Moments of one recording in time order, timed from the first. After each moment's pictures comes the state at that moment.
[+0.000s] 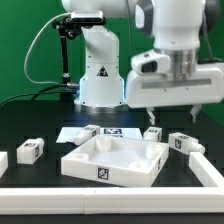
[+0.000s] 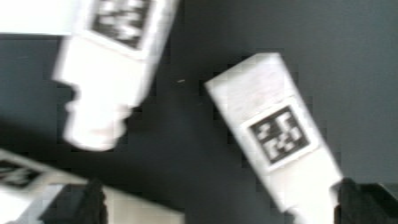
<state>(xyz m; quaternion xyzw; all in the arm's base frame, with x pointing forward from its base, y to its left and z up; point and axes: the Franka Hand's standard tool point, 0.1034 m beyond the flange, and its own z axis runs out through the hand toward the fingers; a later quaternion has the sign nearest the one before) 0.432 0.118 0.067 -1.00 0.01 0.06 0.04</state>
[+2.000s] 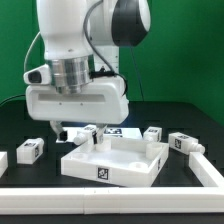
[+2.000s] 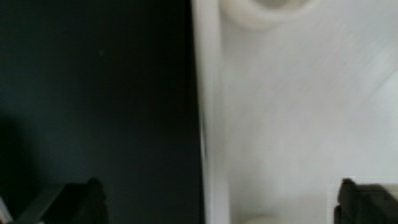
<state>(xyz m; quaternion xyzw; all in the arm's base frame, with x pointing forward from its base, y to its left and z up) 0.491 -0.075 0.021 -0.97 0.22 0.00 0.03</state>
